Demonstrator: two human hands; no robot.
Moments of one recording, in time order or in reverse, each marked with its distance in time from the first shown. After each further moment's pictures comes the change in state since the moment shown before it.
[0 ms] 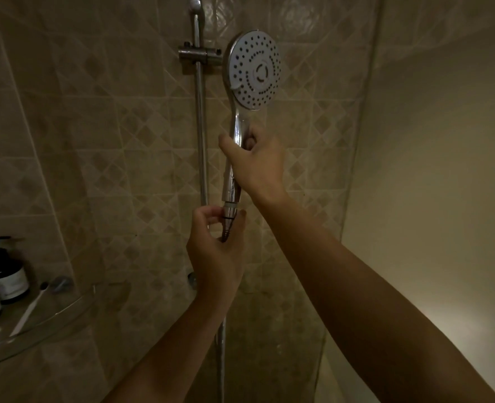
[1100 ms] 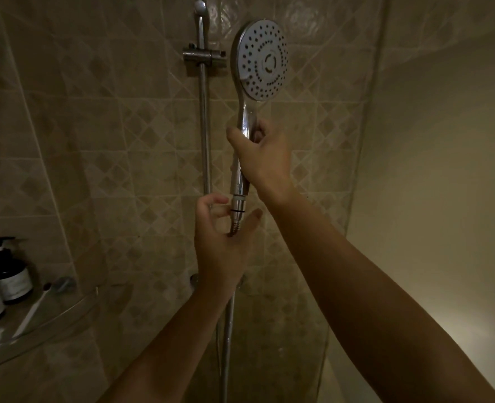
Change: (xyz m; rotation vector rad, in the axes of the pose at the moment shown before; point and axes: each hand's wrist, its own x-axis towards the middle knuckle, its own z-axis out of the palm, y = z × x) left_hand 0.015 -0.003 -0.002 -0.137 -0.150 -0.092; right_hand 0.011 -0.001 0.001 0.025 0.007 0.012
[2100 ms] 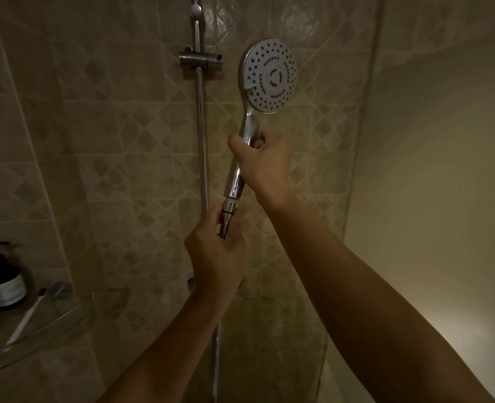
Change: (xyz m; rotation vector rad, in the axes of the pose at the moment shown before) left_hand 0.002 -0.007 0.003 0.291 0.110 0.276; right_hand 0.008 0.014 0.002 0.038 0.047 0.054
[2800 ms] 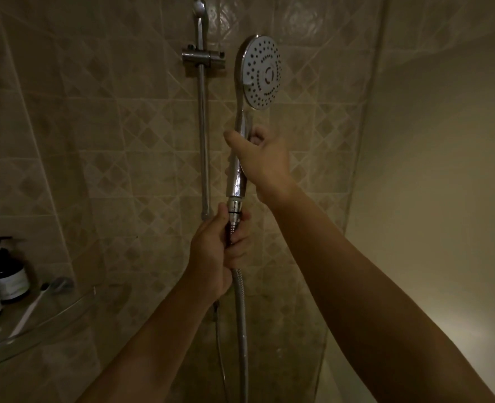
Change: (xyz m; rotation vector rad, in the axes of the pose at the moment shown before) left_hand 0.012 -0.002 -0.013 -1.077 -0.594 -0.843; right_hand -0.007 -0.016 -0.007 0.148 -0.167 0.146
